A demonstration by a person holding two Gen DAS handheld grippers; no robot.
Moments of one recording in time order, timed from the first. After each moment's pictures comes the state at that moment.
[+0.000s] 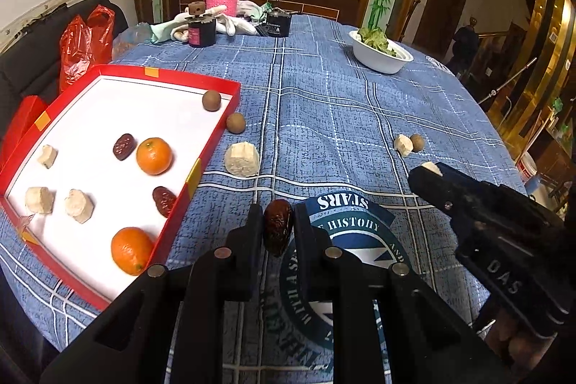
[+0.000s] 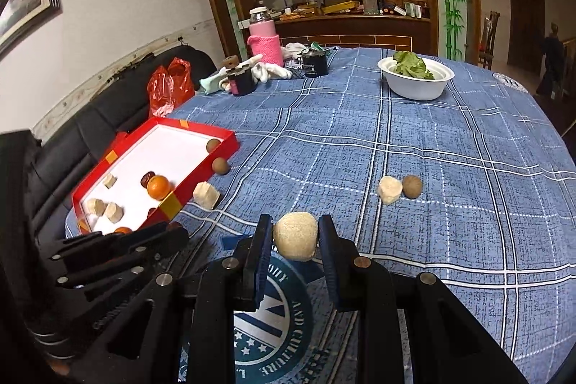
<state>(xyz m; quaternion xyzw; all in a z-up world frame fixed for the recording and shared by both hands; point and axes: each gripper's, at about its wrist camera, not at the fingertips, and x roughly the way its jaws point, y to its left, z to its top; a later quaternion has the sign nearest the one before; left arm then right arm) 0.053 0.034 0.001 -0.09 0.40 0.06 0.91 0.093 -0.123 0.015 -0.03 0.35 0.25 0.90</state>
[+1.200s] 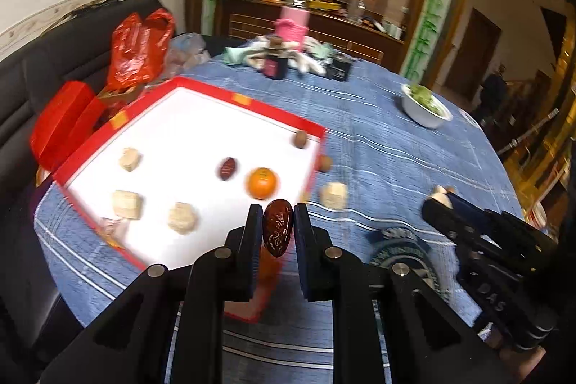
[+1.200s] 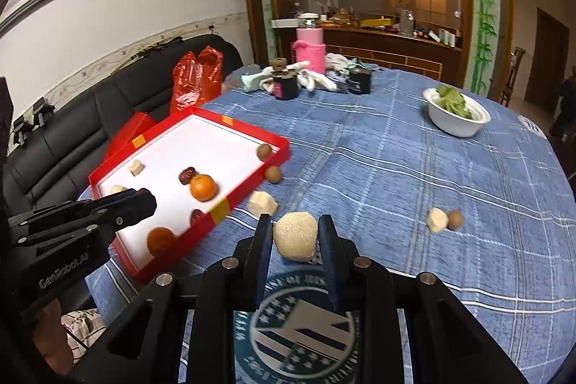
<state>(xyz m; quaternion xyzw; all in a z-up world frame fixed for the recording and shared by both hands) 0.011 0.123 0.029 -0.15 0.35 0.14 0.92 0.070 -0.054 0.036 -0.09 0.32 0.30 0.89</state>
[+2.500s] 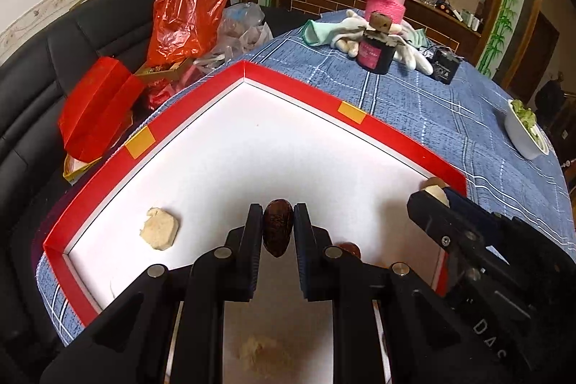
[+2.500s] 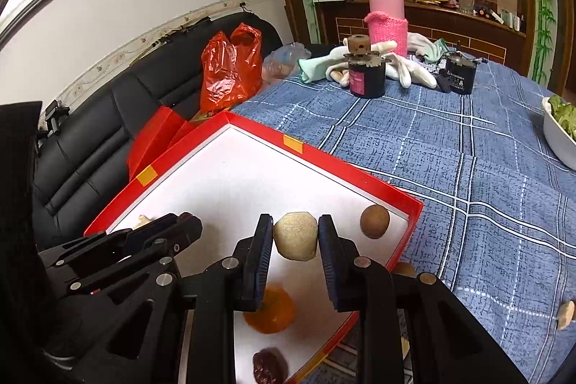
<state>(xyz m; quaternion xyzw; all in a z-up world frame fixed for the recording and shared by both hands) 0.108 0.217 -0.020 -0.15 0.41 0.23 0.87 0.166 0.100 -0.008 -0.07 0.38 0.36 0.85</state>
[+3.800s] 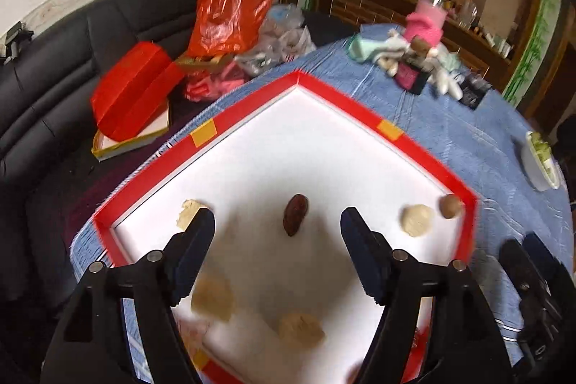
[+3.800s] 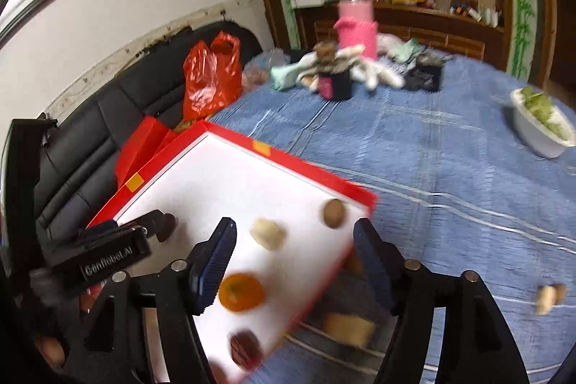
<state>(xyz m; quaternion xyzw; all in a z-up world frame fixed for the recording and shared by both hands) 0.072 0.224 0.008 -0.19 0.39 0.29 0.85 0.153 0.040 0.017 -0.06 0.36 0.32 0.88</state>
